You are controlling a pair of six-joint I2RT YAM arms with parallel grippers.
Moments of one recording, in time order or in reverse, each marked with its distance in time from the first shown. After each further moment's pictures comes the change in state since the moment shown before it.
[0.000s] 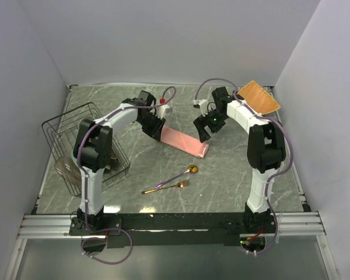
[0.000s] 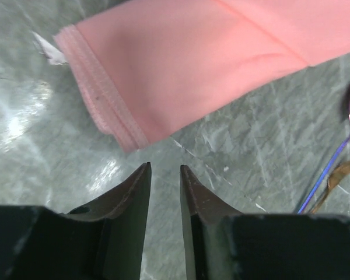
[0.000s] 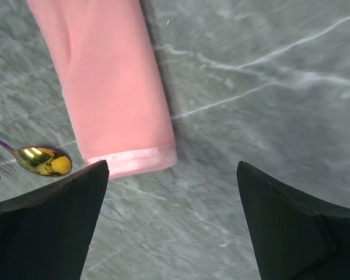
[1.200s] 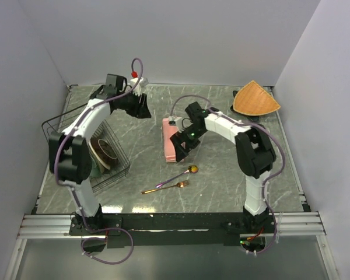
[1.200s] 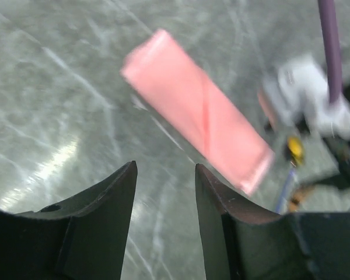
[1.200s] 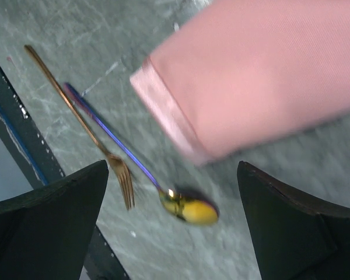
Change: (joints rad) left arm 0.187 -0.210 -0.021 0.178 0.153 -0.126; right arm 0.273 0.025 -0.109 0.053 -0.227 0.204
